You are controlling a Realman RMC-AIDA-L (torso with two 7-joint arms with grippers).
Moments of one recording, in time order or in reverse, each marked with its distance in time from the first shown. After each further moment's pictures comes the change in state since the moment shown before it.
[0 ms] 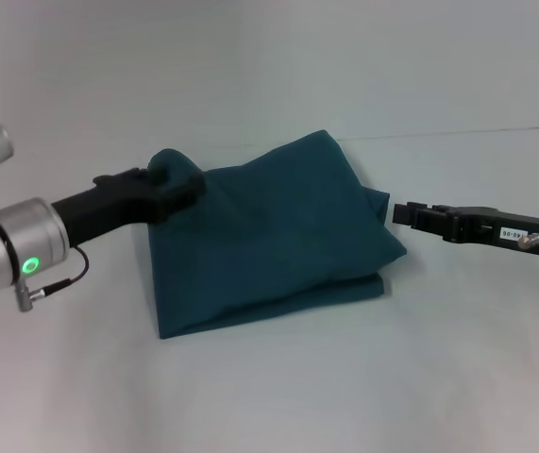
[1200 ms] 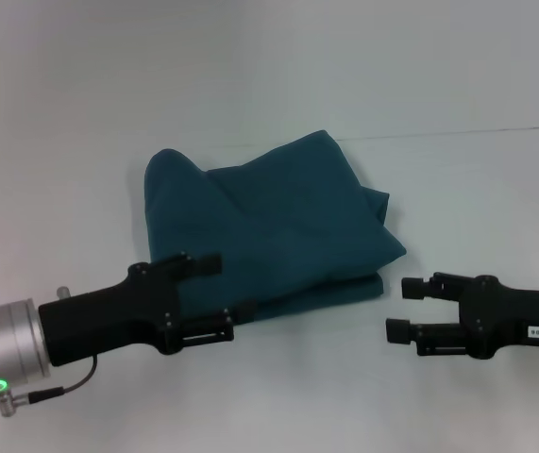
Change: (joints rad) left arm 0.152 -0.003 -0.002 0.033 0.039 0.527 0.157; right arm -0.081 -0.022 0.004 -0.002 -0.069 -0.352 -0.323
